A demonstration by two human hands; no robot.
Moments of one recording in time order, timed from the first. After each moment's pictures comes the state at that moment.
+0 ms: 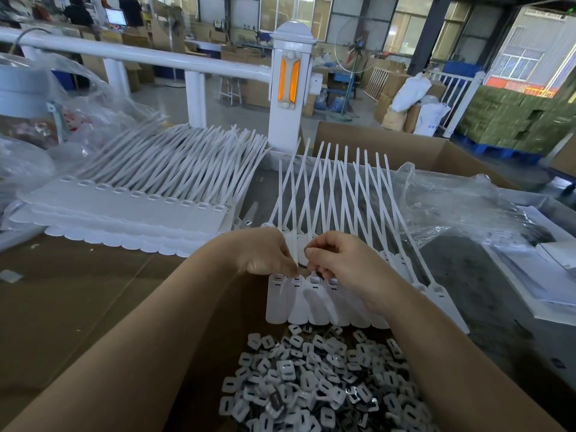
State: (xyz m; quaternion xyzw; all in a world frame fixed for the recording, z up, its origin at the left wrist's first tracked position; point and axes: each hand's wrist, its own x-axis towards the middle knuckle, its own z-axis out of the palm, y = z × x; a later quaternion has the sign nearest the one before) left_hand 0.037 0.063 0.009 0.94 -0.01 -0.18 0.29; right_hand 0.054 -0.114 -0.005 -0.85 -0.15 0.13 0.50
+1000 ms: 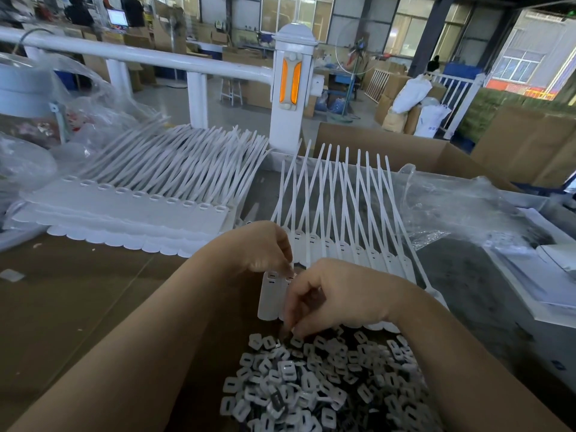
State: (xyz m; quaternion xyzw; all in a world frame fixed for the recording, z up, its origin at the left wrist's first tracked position) left_hand 0.033 0.067 0.011 0.93 0.01 -0.12 0.33; right_hand 0.035 -0.115 0.021 -0.81 -0.43 0.31 0.25
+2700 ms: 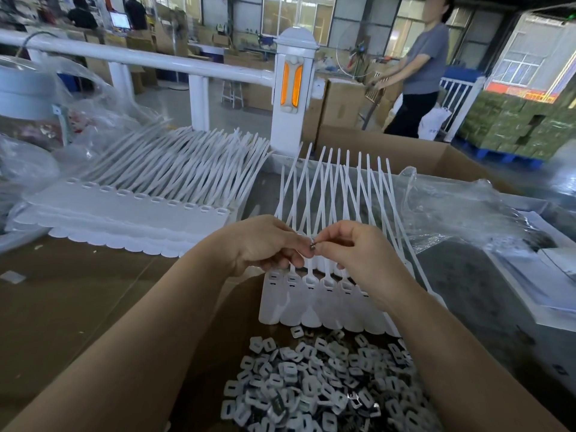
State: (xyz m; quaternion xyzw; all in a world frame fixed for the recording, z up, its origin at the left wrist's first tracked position) left_hand 0.034 0.067 0.021 0.80 0.02 -0.17 0.57; right_hand 0.052 -0.118 0.012 -0.84 -0.17 0.04 0.51
